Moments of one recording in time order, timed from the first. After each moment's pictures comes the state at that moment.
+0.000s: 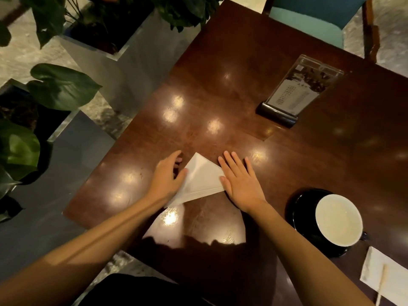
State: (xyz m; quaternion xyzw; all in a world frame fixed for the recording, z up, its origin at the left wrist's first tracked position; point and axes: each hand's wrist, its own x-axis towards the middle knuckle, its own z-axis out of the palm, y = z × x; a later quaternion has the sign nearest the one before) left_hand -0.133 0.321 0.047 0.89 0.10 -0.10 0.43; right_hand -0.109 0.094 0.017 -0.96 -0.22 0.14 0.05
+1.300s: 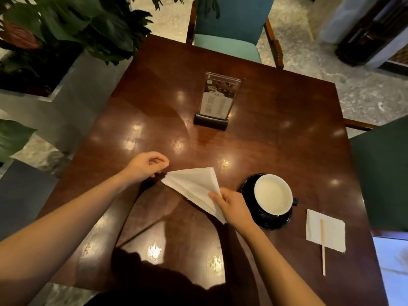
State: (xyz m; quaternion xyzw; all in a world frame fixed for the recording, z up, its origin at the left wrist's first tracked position) left_hand -0.046 0.278 0.071 0.83 -0.05 -0.24 0.50; right_hand -0.180 0.031 0.085 -0.87 0.10 0.13 0.46
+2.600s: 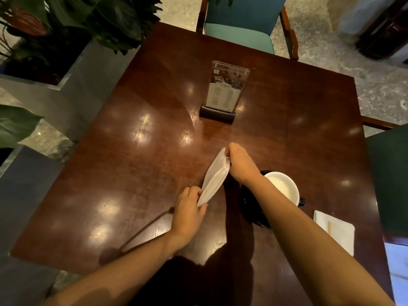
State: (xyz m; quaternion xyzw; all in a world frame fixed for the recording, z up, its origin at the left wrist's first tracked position) left_hand -0.184 0.168 0.039 0.91 -0.02 -0.10 0.41; right_hand -0.081 -0.002 0.083 -0.97 -0.01 0.13 0.22
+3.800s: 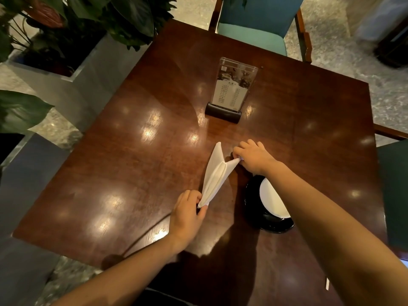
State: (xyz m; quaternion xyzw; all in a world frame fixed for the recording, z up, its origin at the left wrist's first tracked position) left_hand -0.203 0.166 0.030 0.92 0.00 -0.08 0.39; right_hand -0.048 -0.050 0.071 -0.96 -0.20 0.20 -0.01
